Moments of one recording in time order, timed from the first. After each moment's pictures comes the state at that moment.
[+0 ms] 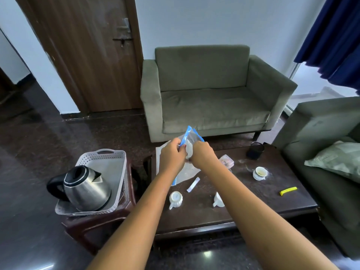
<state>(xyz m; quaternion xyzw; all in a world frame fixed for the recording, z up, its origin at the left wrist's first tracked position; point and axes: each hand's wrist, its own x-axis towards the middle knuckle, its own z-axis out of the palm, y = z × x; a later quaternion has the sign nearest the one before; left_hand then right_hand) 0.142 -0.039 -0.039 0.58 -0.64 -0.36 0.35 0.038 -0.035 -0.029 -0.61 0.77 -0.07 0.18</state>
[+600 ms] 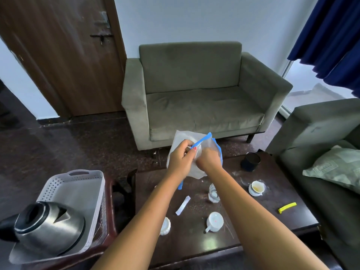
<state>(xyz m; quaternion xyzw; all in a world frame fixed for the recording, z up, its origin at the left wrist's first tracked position) 0.045 -0.149 -0.062 0.46 -0.64 -0.48 0.39 -0.059 -0.148 -0.064 -0.50 0.83 -0.09 0.23</state>
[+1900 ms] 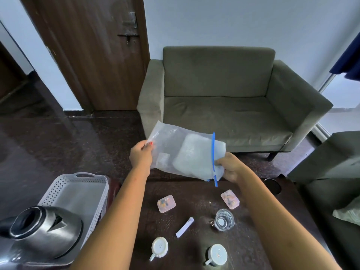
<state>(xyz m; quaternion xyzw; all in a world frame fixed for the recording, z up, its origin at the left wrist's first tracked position) 0.106 -0.281 -0.077 0.70 -0.36 -0.39 0.48 -0.143 -0.241 -0.072 -0.32 0.62 -0.38 0.61</state>
